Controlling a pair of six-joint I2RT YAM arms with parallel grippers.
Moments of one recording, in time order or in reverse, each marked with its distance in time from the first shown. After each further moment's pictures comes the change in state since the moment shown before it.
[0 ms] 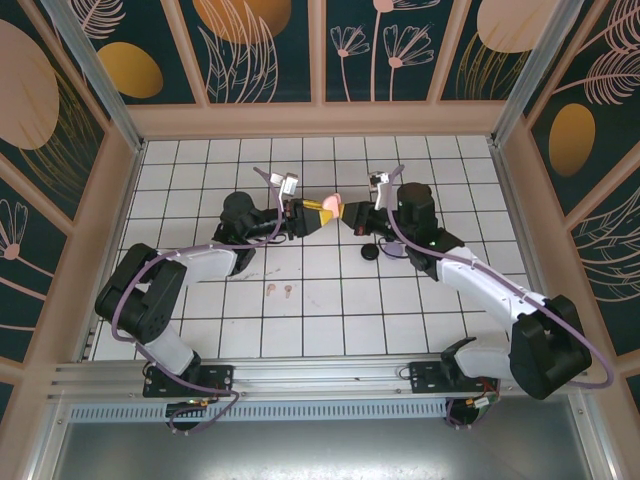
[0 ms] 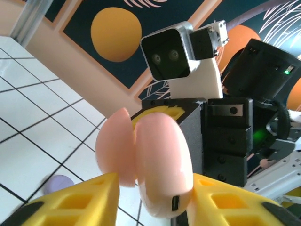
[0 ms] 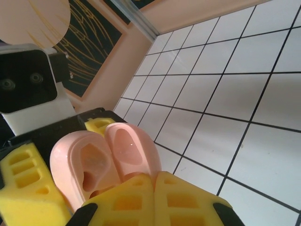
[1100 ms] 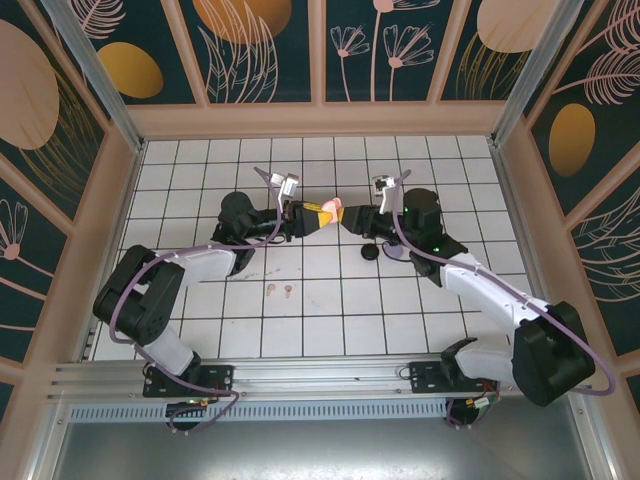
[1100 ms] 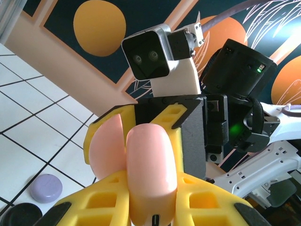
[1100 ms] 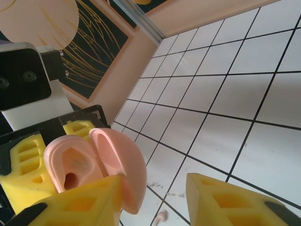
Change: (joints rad) left arm 0.000 -0.015 0.001 0.031 0.076 -0.020; right arm -0.019 -0.033 -0.064 0.064 -0.044 0.025
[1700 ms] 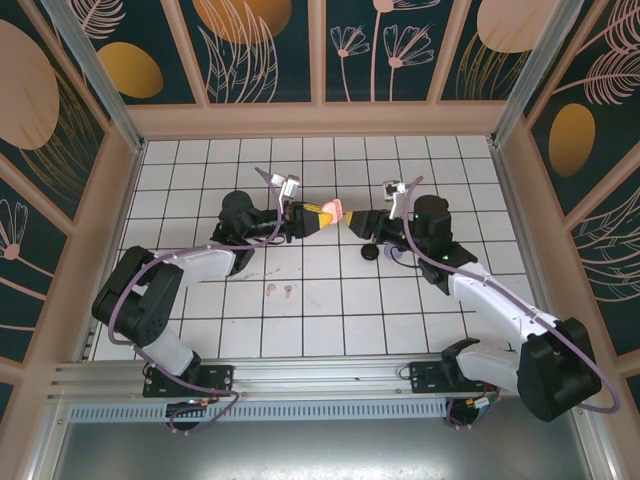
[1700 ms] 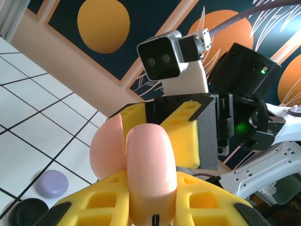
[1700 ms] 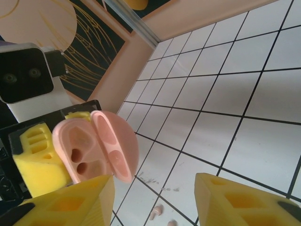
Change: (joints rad) left arm 0.000 -0.008 0.000 -0.032 -0.003 0.031; right arm -0.038 -0.079 -0.069 -0.003 -0.015 0.006
